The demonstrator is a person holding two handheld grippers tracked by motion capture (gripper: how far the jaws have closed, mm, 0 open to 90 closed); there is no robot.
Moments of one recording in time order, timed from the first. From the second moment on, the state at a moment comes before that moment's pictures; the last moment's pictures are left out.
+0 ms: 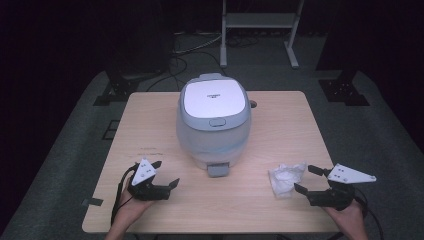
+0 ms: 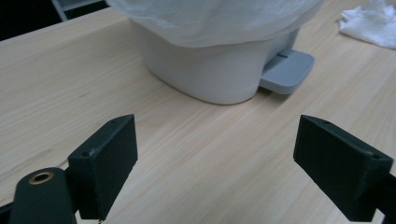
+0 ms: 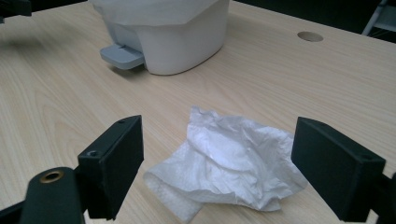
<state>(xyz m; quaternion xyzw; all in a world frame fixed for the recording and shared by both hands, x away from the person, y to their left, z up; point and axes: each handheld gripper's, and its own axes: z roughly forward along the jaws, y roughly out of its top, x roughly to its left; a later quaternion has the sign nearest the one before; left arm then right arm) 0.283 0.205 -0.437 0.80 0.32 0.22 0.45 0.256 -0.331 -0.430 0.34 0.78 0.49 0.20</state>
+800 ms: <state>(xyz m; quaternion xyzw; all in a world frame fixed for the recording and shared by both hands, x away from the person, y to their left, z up) 0.298 0.138 -0.438 0.82 0.26 0.16 0.48 0.255 -0.331 -0.428 0.34 0.78 0.49 0.20</state>
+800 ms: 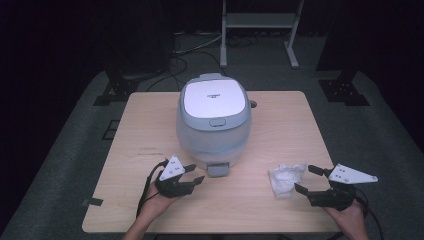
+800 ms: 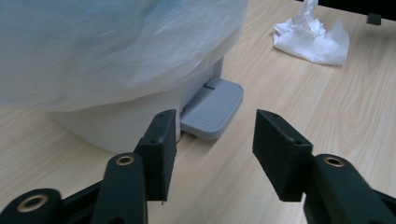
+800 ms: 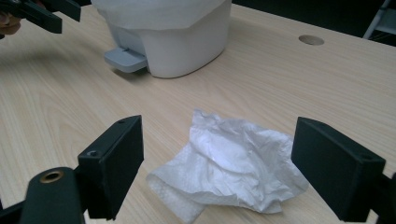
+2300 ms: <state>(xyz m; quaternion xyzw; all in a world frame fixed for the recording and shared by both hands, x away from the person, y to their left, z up) 0.326 0.098 -0.468 0.83 0.27 0.18 0.46 0.260 -0.328 -0.431 0.35 0.78 0.48 0.20</state>
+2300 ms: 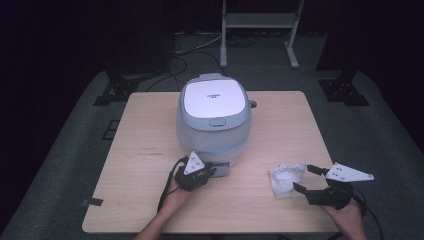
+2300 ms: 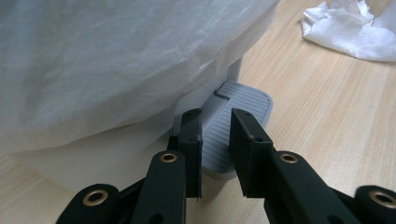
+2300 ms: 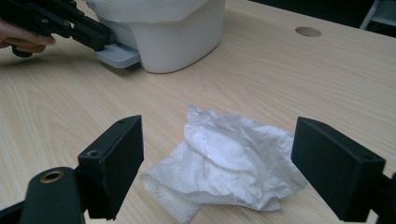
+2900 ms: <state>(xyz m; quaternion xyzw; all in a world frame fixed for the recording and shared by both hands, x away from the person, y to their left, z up) 0.324 0.093 -0.466 0.83 0.27 0.18 0.46 0.262 -0.326 -0.433 0.35 0.78 0.47 0.20</state>
